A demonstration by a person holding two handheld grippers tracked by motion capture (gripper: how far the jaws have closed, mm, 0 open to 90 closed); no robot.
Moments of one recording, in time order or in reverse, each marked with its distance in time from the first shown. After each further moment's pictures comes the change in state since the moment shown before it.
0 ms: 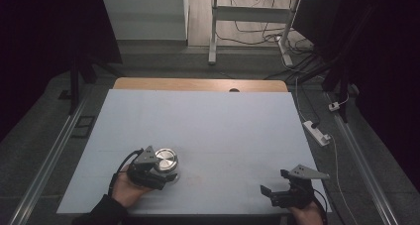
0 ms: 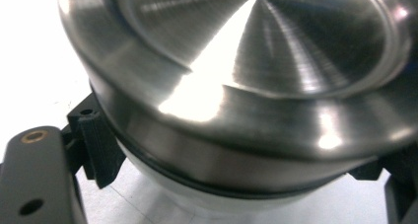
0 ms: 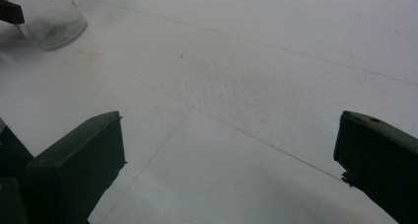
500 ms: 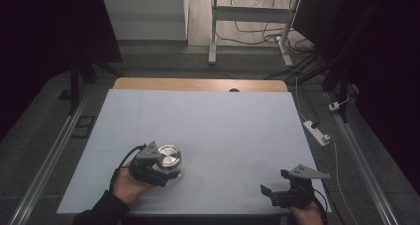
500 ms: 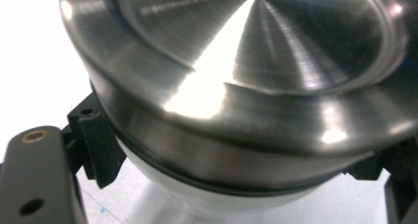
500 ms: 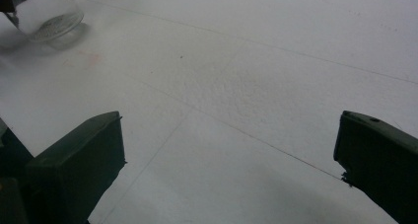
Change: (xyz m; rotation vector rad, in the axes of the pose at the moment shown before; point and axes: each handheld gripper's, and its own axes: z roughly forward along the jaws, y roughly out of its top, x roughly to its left) left arm -0.004 0.022 -0.004 -0.004 -0.034 0.026; right arm -0.001 0.000 0.000 -0.001 0.003 0.008
